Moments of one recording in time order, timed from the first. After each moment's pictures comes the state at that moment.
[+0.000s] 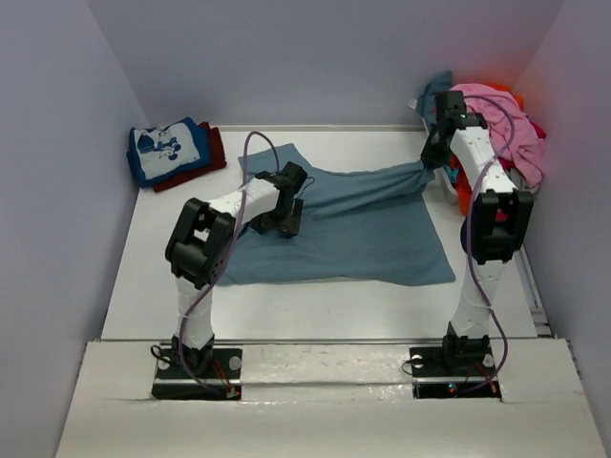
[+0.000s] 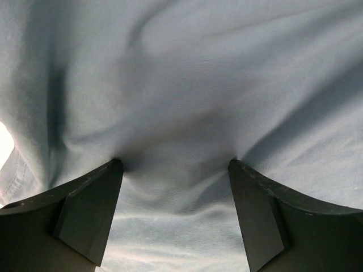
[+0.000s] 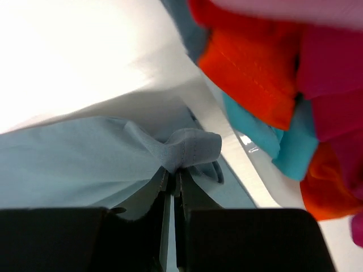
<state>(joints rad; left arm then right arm) -0.54 2.00 1.45 -0.78 -0.25 -0.36 0.02 2.12 2.00 -0.95 0.19 0.44</state>
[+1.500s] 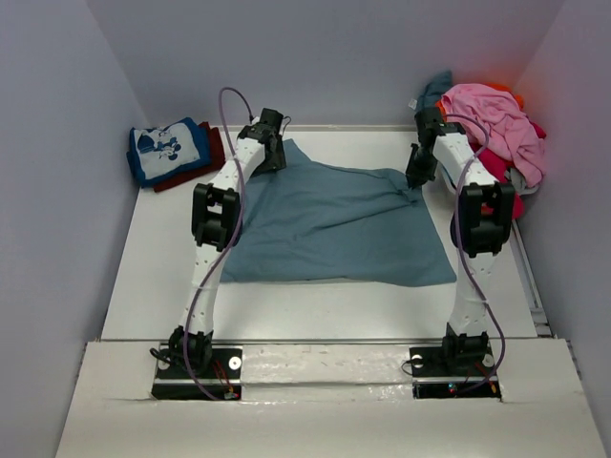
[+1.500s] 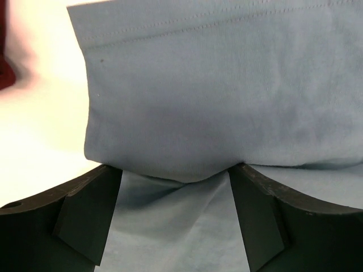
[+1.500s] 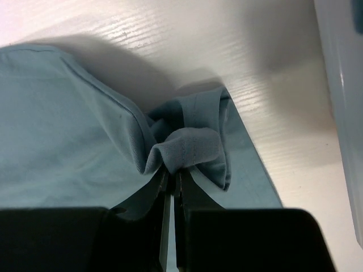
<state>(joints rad) -0.30 2.56 2.39 -0.87 -0.31 -0.42 0.08 2.23 2.03 -1.00 0.11 0.41</state>
